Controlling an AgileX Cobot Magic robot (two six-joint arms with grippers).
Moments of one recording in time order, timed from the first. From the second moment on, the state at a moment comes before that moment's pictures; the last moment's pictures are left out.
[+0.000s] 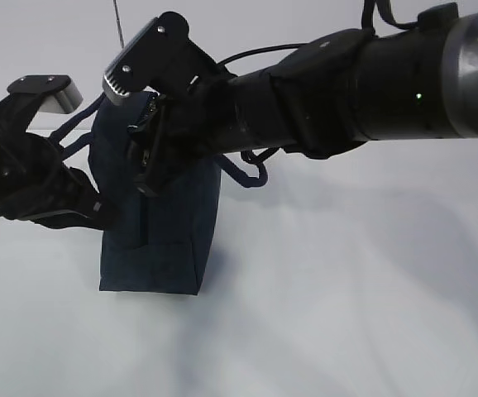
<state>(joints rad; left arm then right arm) -0.34 1.52 -0.90 -0.69 0.63 0.65 0.67 1.88 -1.34 1.40 0.17 -1.83</state>
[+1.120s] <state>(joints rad) -0.34 1.52 -0.83 -0.72 0.63 0.66 0.61 2.01 -1.60 1.40 0.14 -1.87</state>
